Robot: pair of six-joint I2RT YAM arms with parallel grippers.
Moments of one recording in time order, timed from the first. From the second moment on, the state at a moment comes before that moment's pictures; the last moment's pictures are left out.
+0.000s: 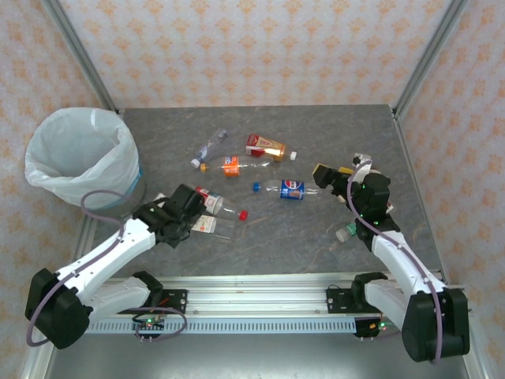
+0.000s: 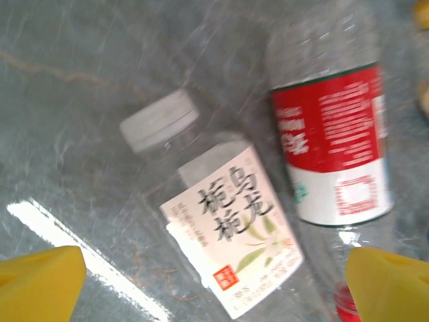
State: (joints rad) left arm -0.54 1.06 0.73 -0.87 -0.26 -1.51; right arm 0.11 0.95 0.45 0.27 -0.31 0.49
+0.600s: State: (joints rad) left arm -0.54 1.26 0.74 -0.79 -0.21 -1.75; right arm 0.12 0.90 0.43 0.27 -0.31 0.48
